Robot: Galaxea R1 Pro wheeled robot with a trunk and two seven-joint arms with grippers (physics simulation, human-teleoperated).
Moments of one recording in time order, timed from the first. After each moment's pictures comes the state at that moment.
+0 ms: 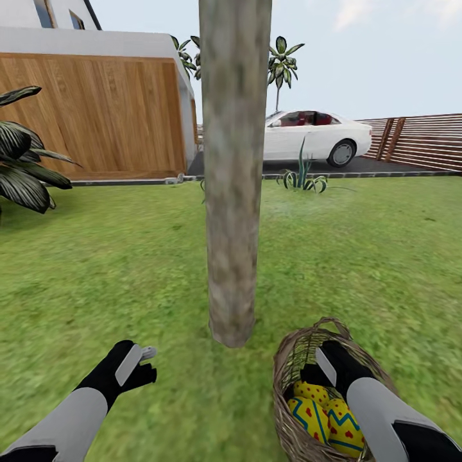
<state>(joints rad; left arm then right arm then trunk) -0.71 0.05 0.02 -0.51 0.45 0.83 0.43 -0.79 -0.02 -0.14 -0.34 -0.01 0.76 -0.15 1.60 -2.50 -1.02</state>
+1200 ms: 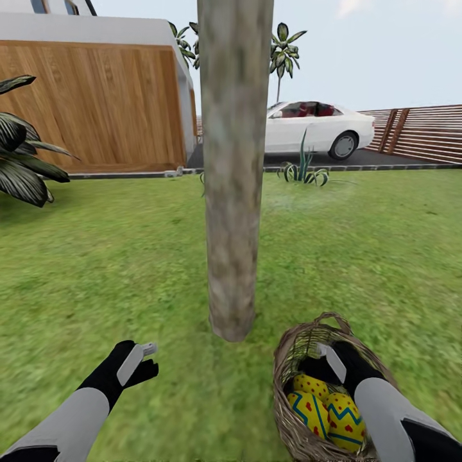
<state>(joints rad) -0.71 0.05 0.02 -0.51 0.45 0.75 0.43 -0.79 -0.05 -0.29 -0.35 -0.02 0.70 -0.01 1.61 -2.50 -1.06</state>
